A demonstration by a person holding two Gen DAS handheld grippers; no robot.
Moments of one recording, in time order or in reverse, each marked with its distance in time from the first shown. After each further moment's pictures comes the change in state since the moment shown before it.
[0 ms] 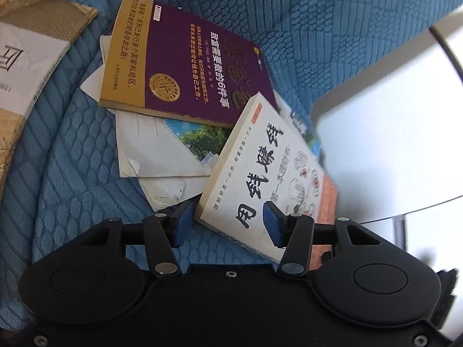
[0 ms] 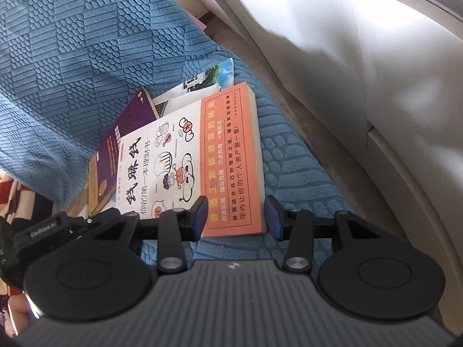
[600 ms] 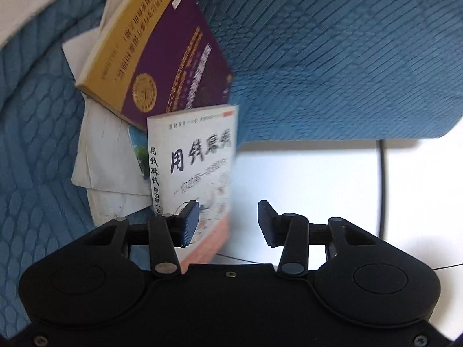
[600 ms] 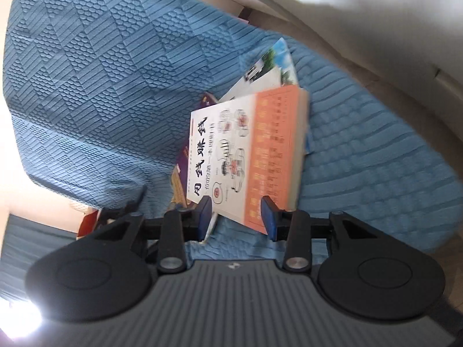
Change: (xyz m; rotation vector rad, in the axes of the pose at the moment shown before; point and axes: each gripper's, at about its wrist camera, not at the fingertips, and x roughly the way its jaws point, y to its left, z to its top) left arm 0.013 0.051 0.025 -0.408 0.040 -0.461; right arm 0.004 0.007 -0.019 0.228 0.021 0.355
